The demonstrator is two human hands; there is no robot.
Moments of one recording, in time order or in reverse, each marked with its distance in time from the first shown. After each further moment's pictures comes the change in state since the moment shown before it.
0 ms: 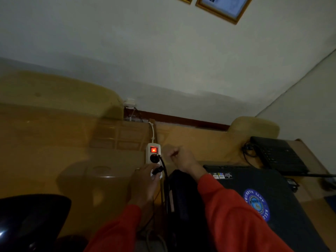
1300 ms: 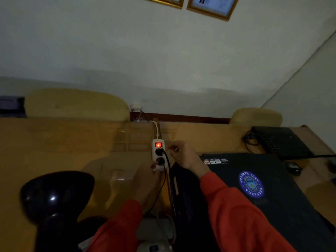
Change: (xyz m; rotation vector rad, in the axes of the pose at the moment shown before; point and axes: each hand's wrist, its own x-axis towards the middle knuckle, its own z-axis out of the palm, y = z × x) left_hand -0.045 0.046 -0.058 -0.088 -0.139 -0.186; right_hand -0.064 -0.023 -0.020 -0.002 0.074 -0.204
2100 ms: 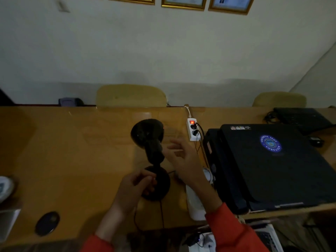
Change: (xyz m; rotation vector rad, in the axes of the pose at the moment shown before) left_hand -0.259 -0.038 -0.210 -0.256 -0.034 0.098; right_hand -0.230 -0.218 0.056 0.764 0.144 0.019
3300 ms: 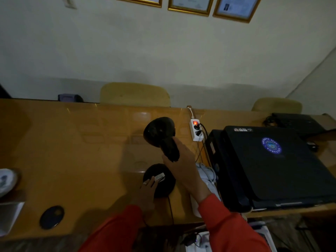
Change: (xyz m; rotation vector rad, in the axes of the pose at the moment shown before) left_hand 0.052 -0.144 0.015 1.208 -0.521 -0.059; right_hand 0.004 0.026 0.042 -0.479 0.085 -0.309
